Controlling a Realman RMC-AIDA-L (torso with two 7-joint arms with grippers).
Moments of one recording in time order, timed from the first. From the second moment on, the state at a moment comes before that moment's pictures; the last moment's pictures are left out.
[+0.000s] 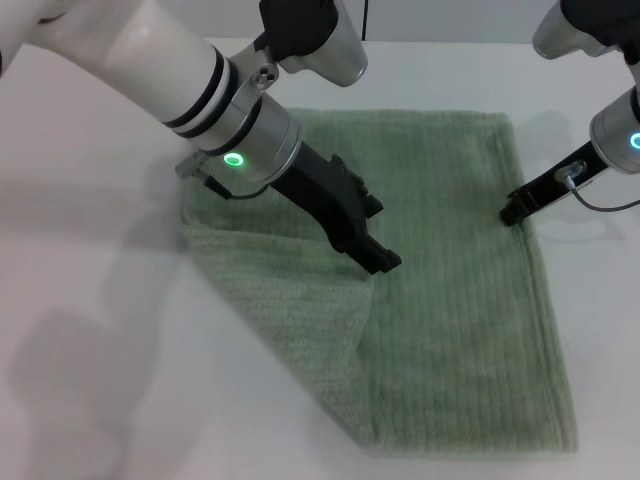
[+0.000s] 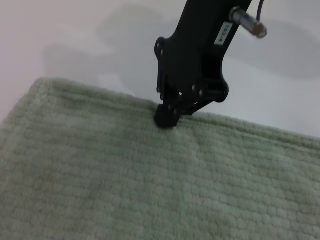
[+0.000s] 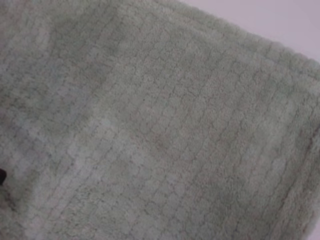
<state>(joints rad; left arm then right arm) -0.98 -2.07 1.33 0.64 2.21 1.29 -1.88 1.00 1.95 -1.13 -0.42 -2.56 -1.16 2.43</state>
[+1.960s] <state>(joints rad) -0.98 -2.08 1.55 0.60 2.15 1.14 -1.96 1.01 1.95 -1.13 -0.42 -2.56 -1.15 2.42</state>
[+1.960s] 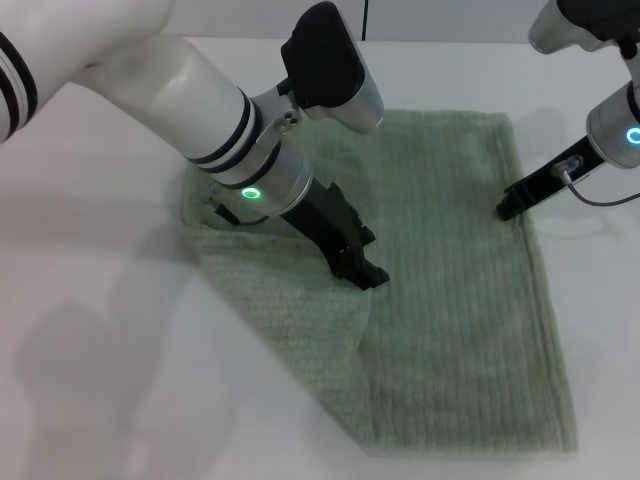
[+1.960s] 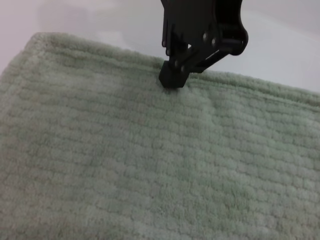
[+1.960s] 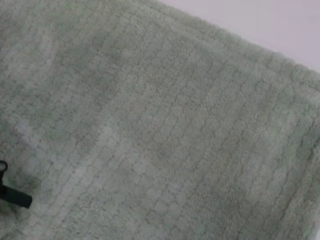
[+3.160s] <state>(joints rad) -0.97 -2.07 1.55 0.60 2.16 1.16 -1.97 1.00 1.95 -1.13 -0.42 -2.56 -1.14 2.42</state>
